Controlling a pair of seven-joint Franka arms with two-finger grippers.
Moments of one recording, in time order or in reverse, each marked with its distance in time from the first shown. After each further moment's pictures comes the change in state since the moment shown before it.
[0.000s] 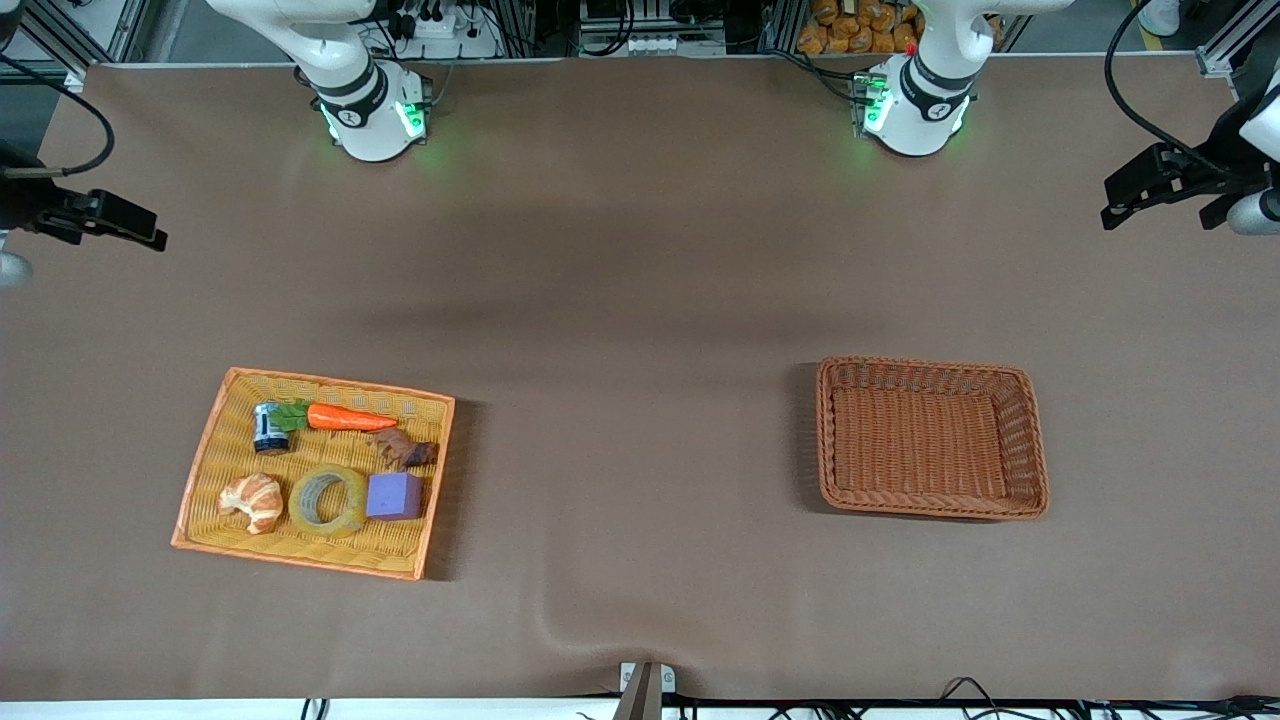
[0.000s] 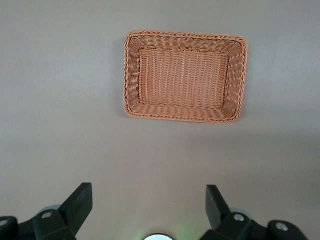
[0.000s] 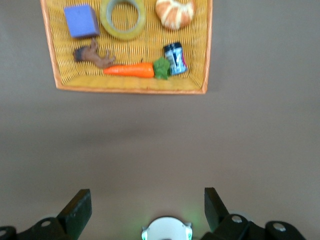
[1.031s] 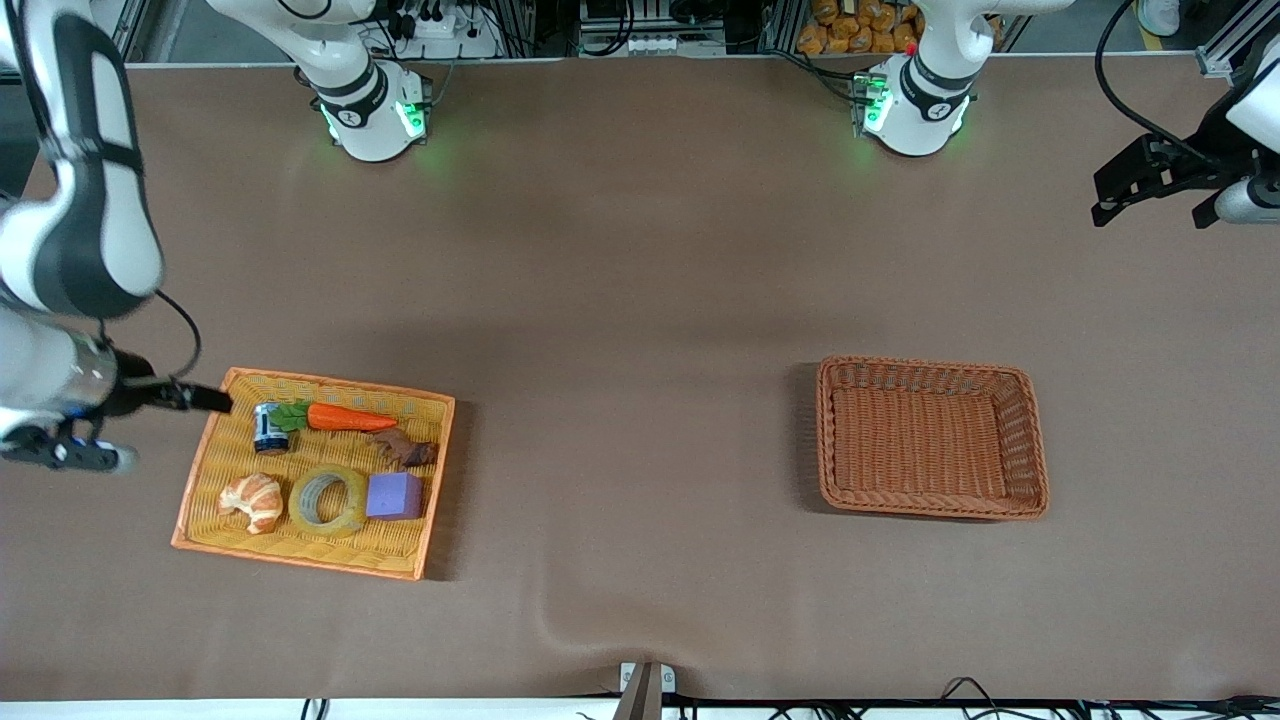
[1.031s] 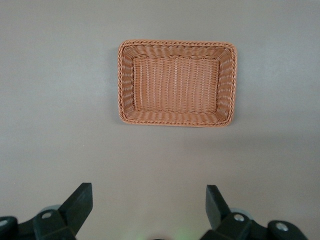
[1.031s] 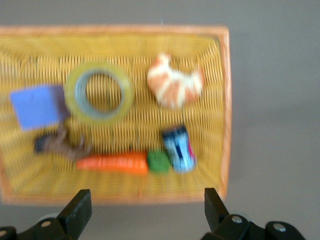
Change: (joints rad) left arm -0.010 -0.005 -0.026 0.015 0.000 0.011 0.000; right arm -0.017 0.418 -0.017 -0.006 -0.002 0.584 0.008
